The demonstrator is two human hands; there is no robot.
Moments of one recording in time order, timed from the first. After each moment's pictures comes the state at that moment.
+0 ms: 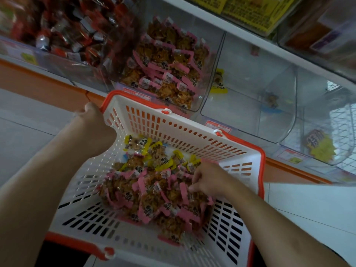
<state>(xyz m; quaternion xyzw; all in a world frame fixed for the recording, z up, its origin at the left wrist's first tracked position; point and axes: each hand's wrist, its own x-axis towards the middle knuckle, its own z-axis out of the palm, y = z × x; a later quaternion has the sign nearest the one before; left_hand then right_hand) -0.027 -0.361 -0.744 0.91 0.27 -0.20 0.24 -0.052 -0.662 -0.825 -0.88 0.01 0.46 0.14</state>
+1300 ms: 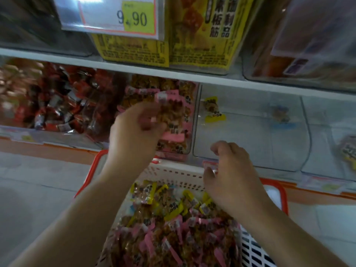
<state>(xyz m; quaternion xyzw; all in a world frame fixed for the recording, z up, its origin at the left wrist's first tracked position) 0.063 -0.456 -0.722 0.87 0.10 0.04 0.49 0.007 -0.660 -0.741 -0.96 0.02 0.11 0.24</state>
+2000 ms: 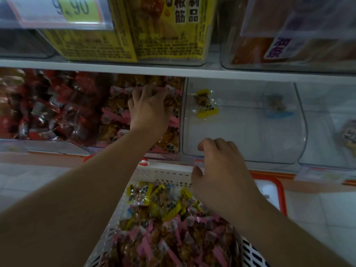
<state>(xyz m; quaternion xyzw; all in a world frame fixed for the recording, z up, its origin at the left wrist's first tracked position) 0.162 -0.496 -0.791 0.99 -0.03 0.04 0.13 0.014 -0.659 -0.741 -0.97 0.00 0.13 0.23</state>
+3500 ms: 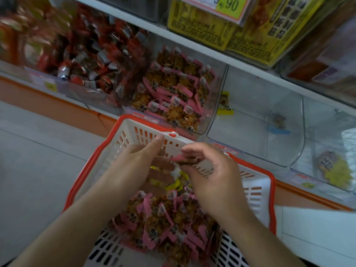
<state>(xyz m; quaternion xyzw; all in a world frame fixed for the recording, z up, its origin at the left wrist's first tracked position) -0.050 -0.421 -0.710 0.62 0.29 -0.25 0.69 -0.054 -0.608 -0.726 -0.89 -0.09 0.05 0.45</state>
